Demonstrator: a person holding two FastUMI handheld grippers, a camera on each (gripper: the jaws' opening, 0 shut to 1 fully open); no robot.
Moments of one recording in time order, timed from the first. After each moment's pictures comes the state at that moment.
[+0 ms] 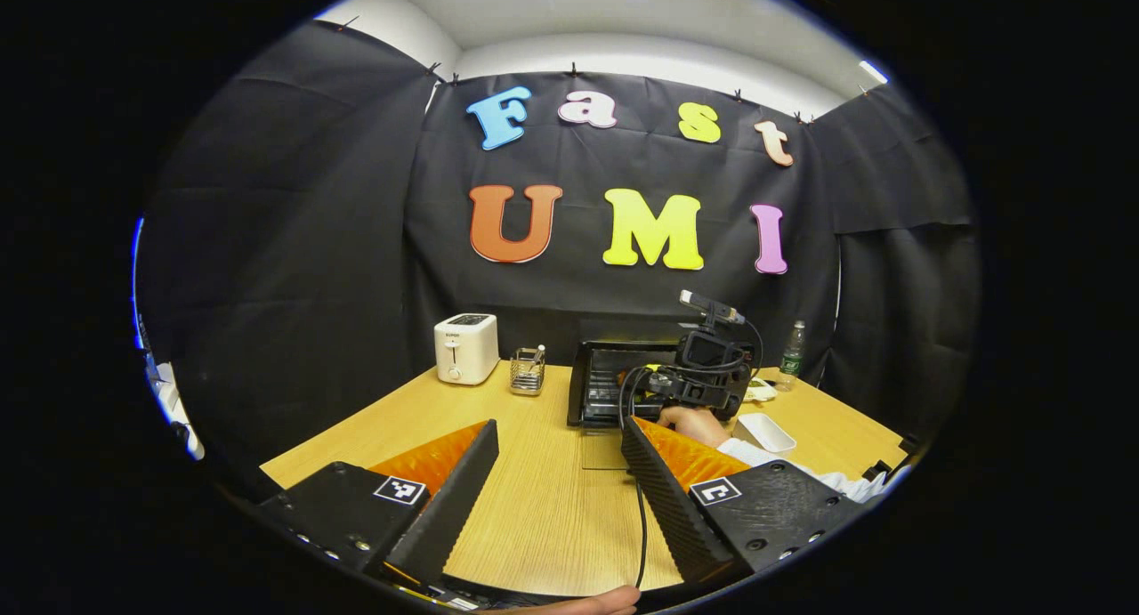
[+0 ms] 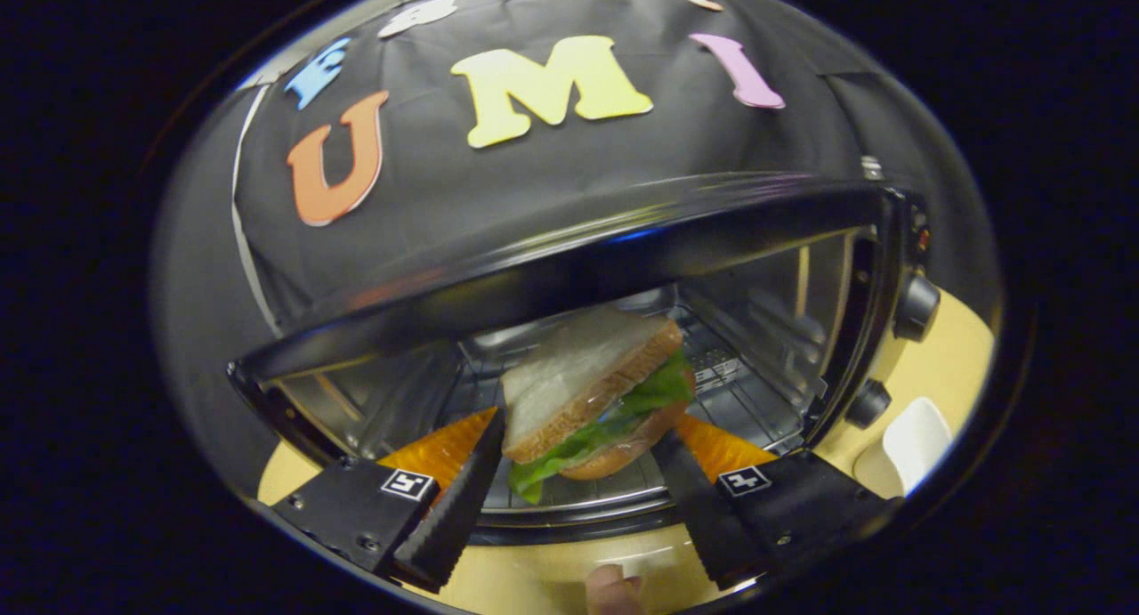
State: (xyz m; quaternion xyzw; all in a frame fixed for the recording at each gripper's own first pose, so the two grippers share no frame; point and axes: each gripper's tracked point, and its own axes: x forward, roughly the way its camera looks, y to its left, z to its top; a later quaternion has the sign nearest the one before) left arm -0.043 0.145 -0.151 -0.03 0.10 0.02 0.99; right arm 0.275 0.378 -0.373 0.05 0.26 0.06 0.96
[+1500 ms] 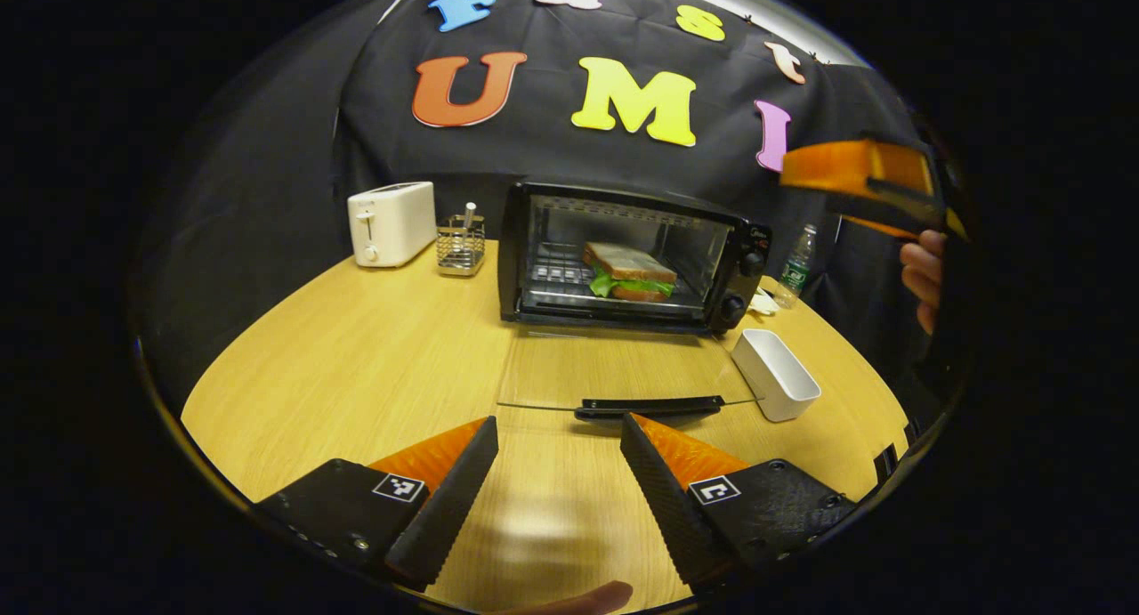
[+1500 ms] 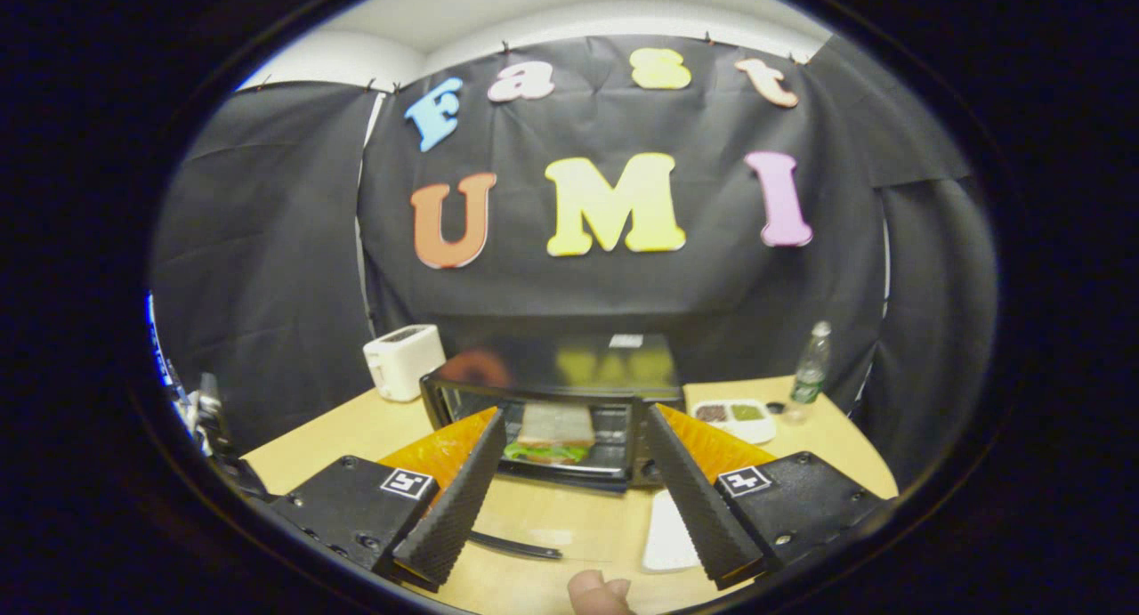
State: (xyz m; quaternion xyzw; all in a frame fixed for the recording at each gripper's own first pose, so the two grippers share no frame) left arm 0.050 0.045 -0.306 -0.06 0.31 -0.06 0.95; right arm 0.111 0.233 -0.149 -0.02 0.11 0.17 0.98
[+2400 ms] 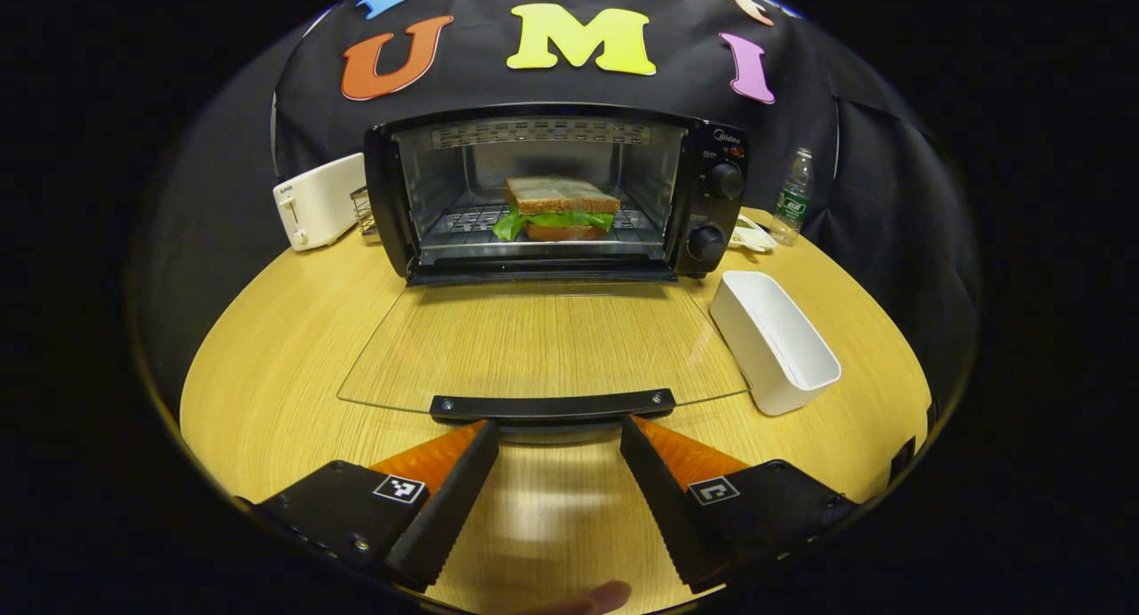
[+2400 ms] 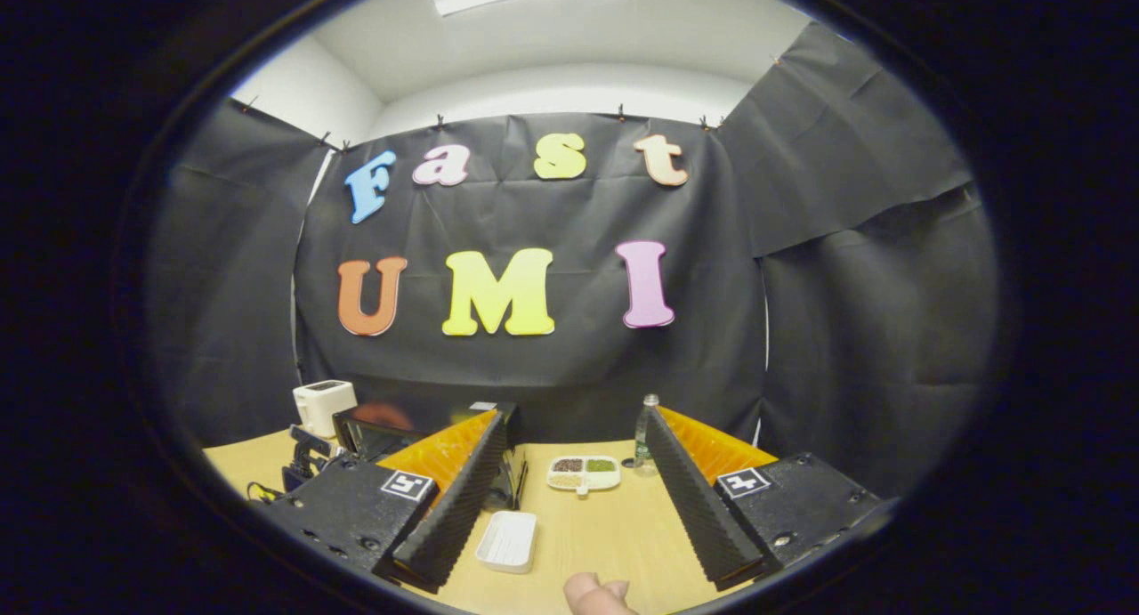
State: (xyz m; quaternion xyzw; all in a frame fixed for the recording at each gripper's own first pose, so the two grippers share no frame) left arm 0.078 -0.028 -0.354 0.00 0.38 -0.05 0.92; right arm 0.051 0.042 -0.077 -0.02 0.01 0.06 1.00
